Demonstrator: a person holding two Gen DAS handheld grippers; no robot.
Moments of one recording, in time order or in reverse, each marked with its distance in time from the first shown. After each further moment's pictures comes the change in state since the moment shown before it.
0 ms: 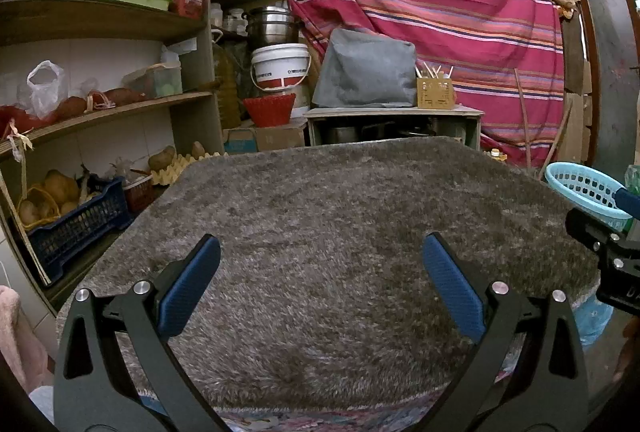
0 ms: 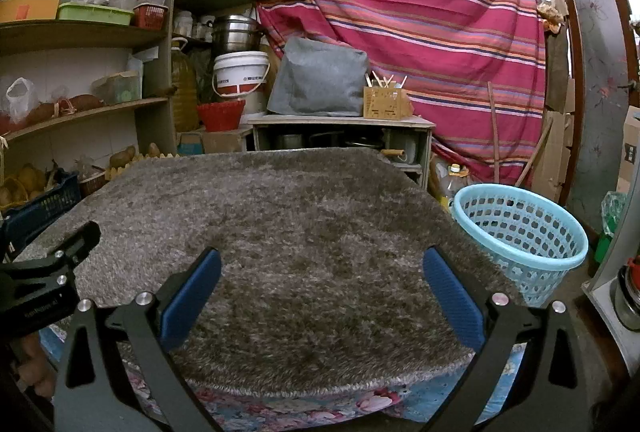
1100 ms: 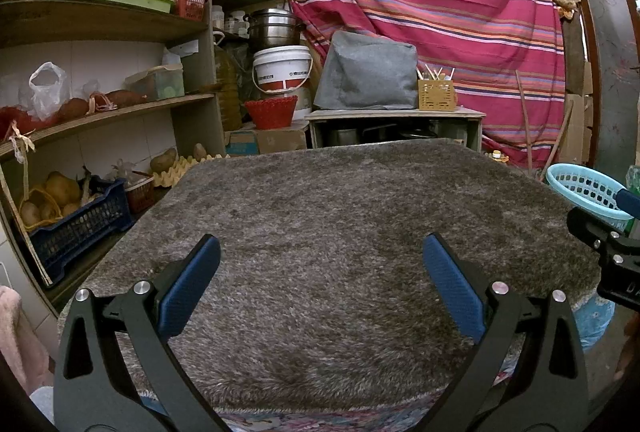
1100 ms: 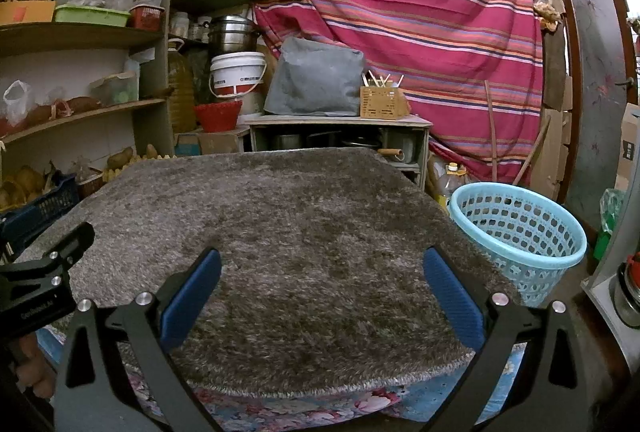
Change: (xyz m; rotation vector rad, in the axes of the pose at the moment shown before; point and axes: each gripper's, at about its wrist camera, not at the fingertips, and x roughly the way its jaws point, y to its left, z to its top) left arm 0.001 0.004 -0.001 -0.003 -0.008 0.003; right arm 0.002 -0.008 -0.004 0.004 0.001 -0.004
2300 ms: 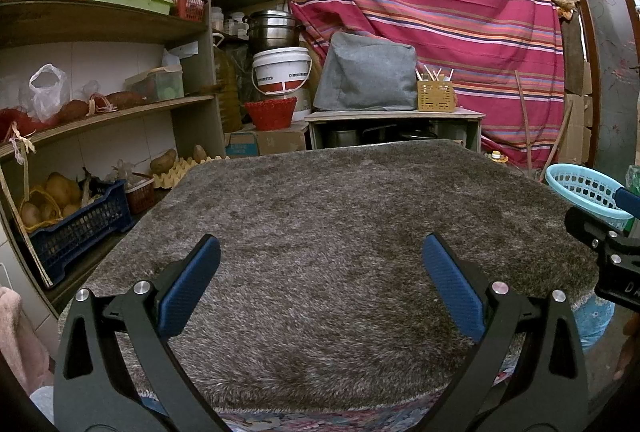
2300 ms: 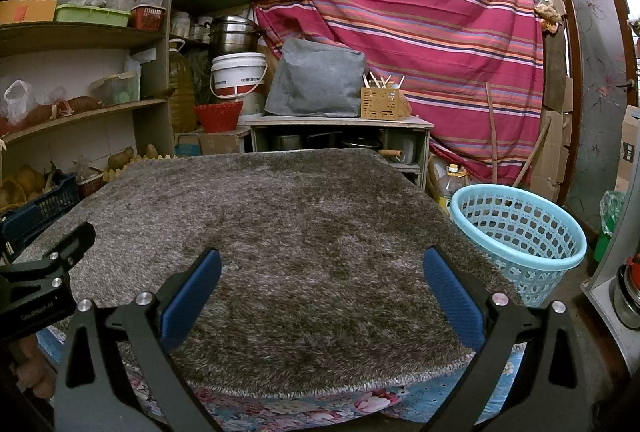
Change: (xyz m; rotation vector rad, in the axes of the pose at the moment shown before) left arm -0.001 -0.001 -0.001 0.006 -0.003 0.002; right arm -0.001 0.001 0.001 -0.002 -0.002 -0.001
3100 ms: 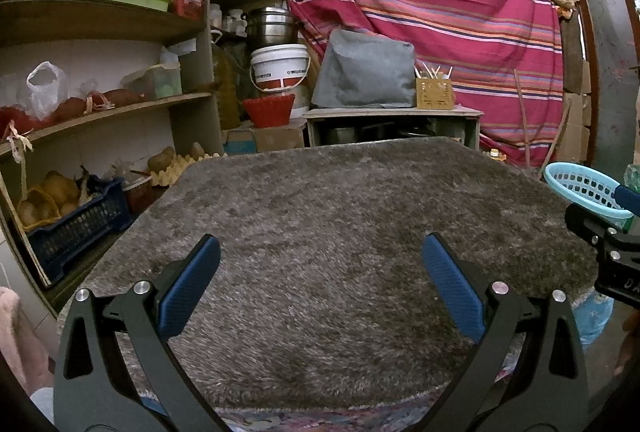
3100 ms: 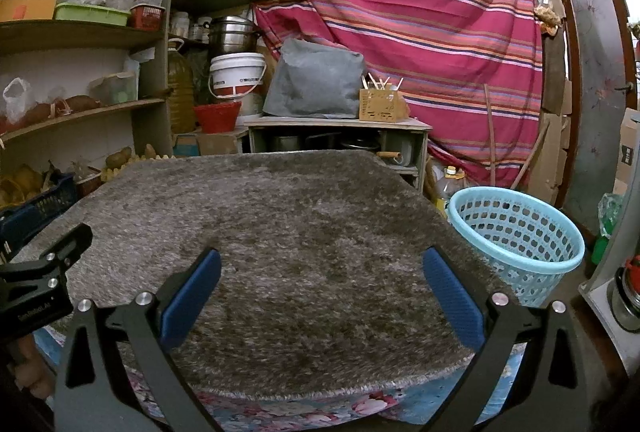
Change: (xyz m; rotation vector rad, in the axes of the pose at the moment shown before) left arm 0.001 0.002 0.002 0.001 0.010 -0.013; right arm -0.001 0.001 0.004 -0.007 0.002 -0.006
